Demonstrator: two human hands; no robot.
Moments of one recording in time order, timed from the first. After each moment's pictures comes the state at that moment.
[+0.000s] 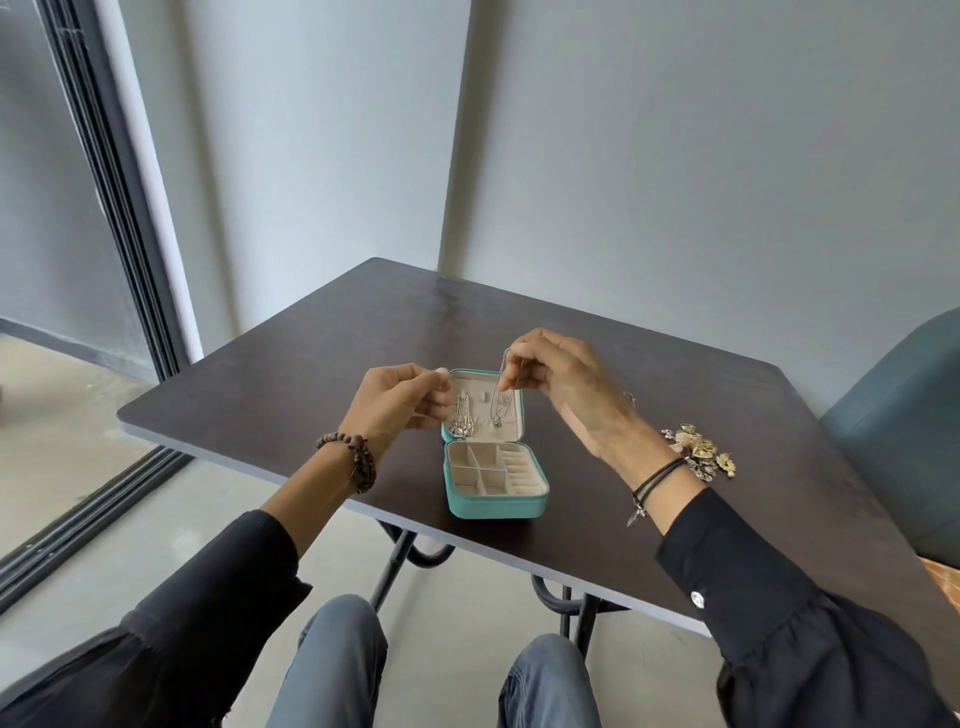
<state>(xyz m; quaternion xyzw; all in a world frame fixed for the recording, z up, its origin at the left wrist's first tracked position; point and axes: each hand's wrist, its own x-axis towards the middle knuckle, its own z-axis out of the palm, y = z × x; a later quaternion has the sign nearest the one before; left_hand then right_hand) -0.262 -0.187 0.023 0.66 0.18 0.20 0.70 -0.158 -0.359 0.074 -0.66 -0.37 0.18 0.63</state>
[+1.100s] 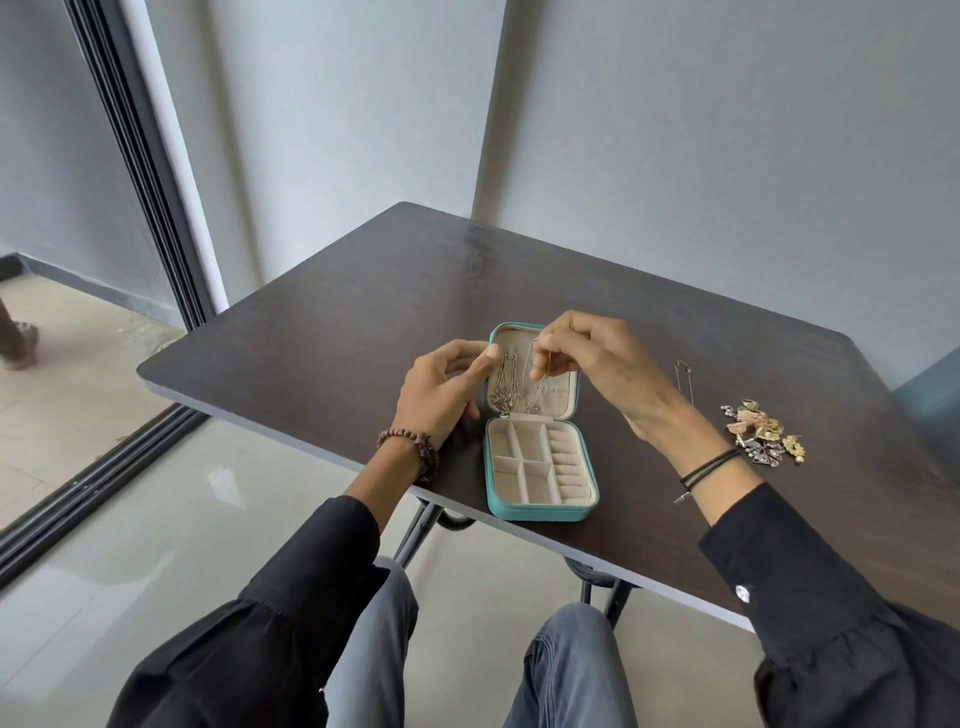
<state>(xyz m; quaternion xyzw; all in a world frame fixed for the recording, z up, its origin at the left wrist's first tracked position) -0.233 -0.179 -0.036 0.70 0.16 0.25 0.65 -0.140 -0.342 0.051 -0.75 -0.39 0.17 0.51</state>
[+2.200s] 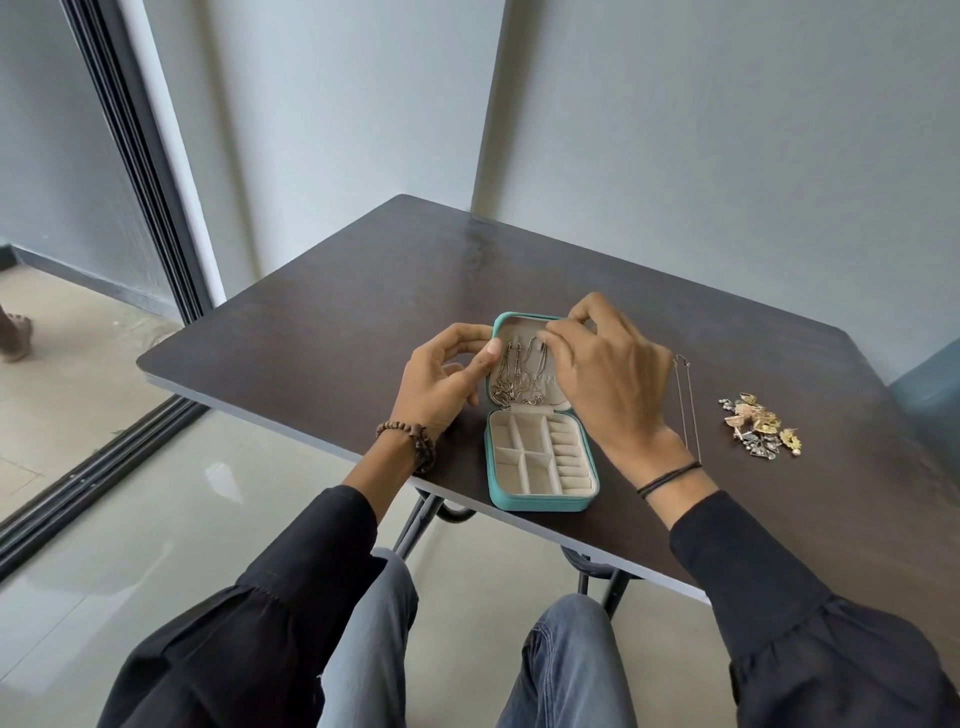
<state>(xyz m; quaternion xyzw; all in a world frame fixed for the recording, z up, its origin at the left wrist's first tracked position) -0.235 -0.179 -0.034 0.67 0.09 0.29 0.68 -0.151 -0.340 0.025 -0.82 -0.40 -0.39 0.12</state>
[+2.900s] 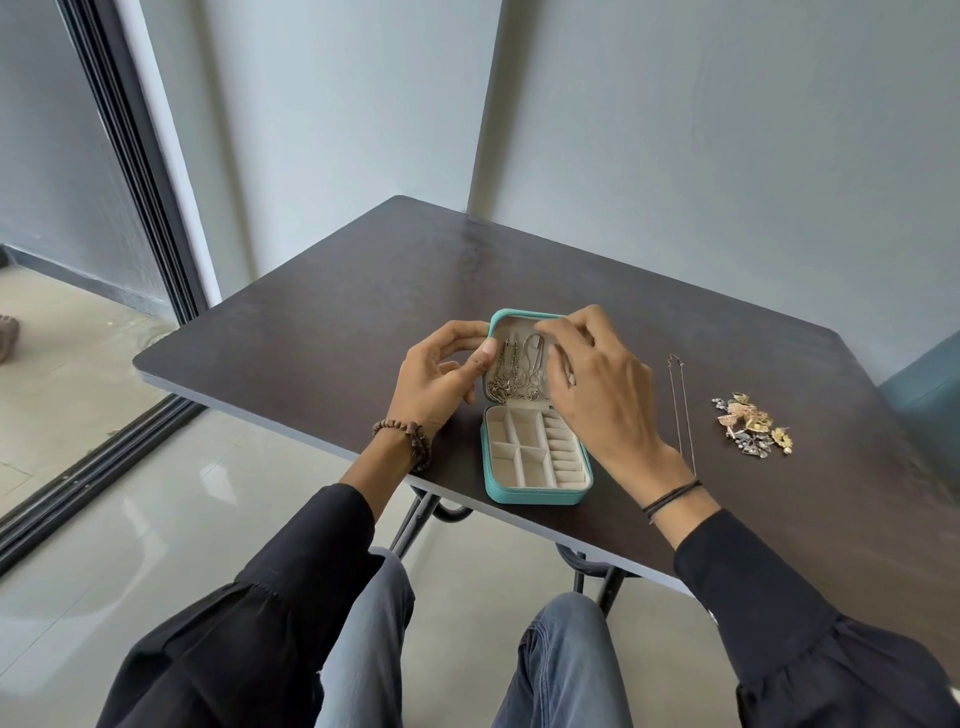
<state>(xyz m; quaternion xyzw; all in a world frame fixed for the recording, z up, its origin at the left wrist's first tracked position) -0.234 -0.179 -0.036 0.67 0.08 0.31 0.67 -0.158 -0.347 0.016 -0.83 -0.43 -0.30 0.20</state>
